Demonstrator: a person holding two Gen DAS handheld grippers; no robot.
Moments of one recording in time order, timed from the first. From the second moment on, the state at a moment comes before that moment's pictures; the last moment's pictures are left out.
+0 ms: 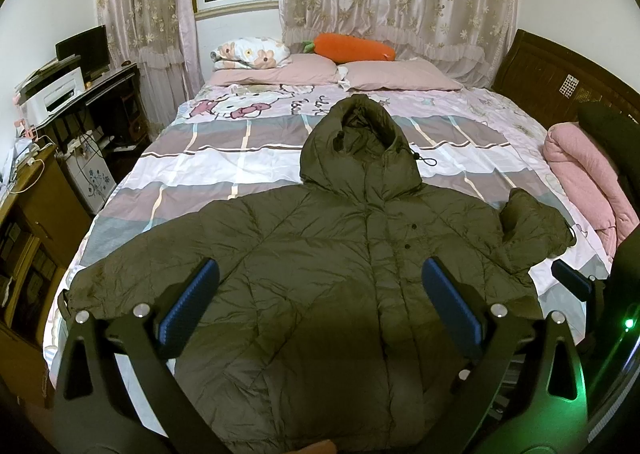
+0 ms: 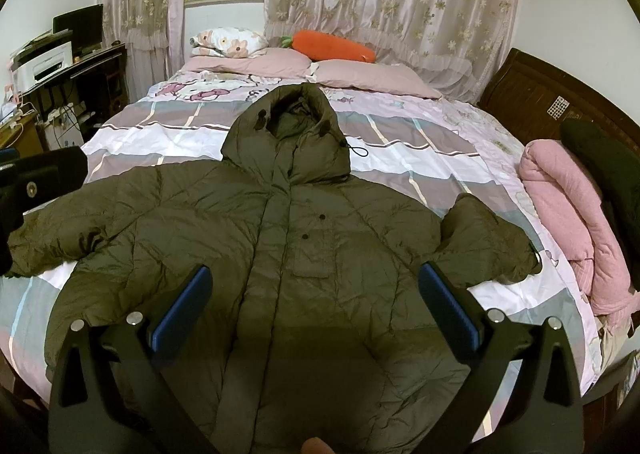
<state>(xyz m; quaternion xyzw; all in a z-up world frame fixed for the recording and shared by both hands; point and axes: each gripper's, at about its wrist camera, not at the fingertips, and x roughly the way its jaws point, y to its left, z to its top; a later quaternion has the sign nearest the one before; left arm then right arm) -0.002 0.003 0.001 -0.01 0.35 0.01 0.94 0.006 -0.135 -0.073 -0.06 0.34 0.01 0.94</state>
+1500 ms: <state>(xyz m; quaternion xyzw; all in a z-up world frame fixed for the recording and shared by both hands) 0.068 -0.061 -0.109 0.08 0.52 -0.08 0.85 0.153 -0.559 -0.234 0.43 0.47 -0.24 0.74</state>
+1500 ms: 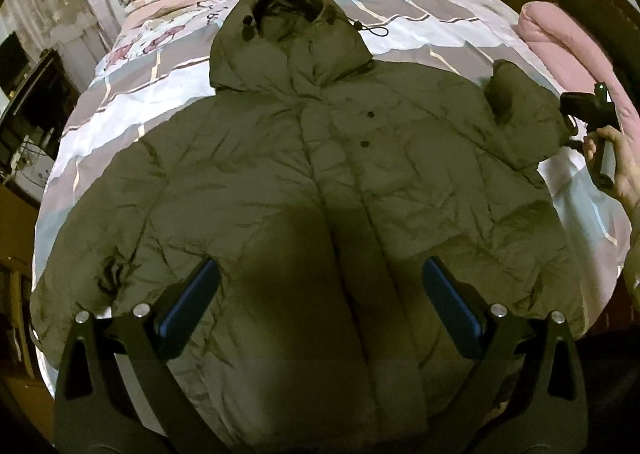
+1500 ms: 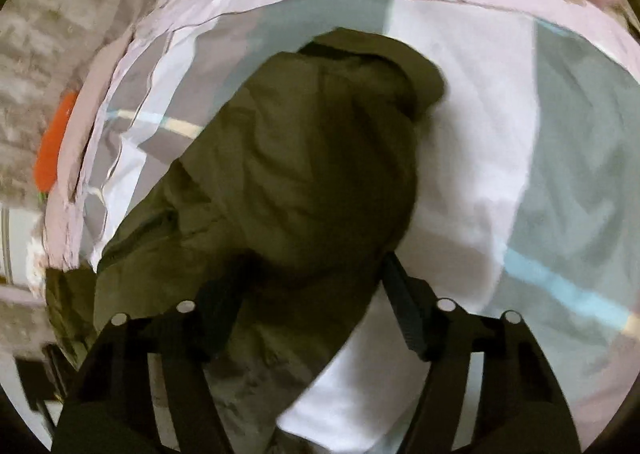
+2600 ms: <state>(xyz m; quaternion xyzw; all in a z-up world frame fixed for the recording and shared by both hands) 0.073 -0.038 -0.098 0.08 0.50 -0.03 0.86 0.106 -0.643 -0.225 0.34 0.45 -0.35 0.75</state>
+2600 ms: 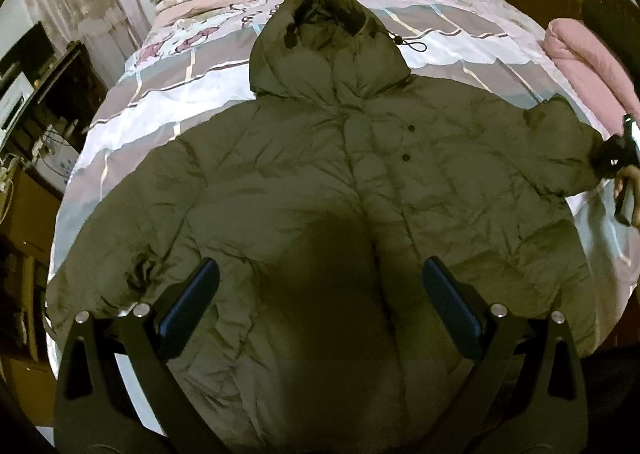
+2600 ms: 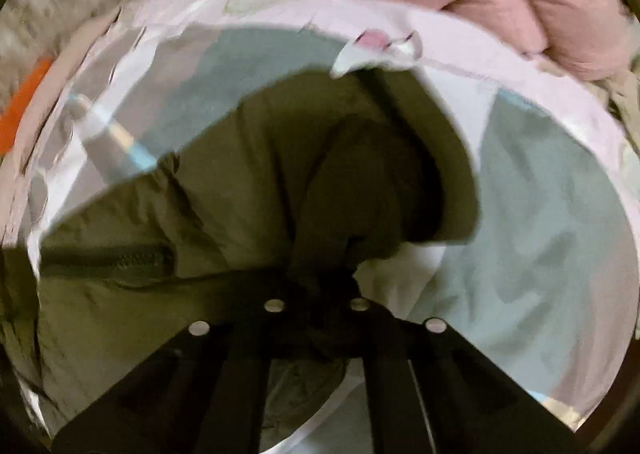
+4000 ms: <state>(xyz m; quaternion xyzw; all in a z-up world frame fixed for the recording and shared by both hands) 0.077 0.019 -0.084 -0.01 0.51 0.03 0.86 0.058 -0.342 -0.024 0.15 0.35 0.14 0.91</state>
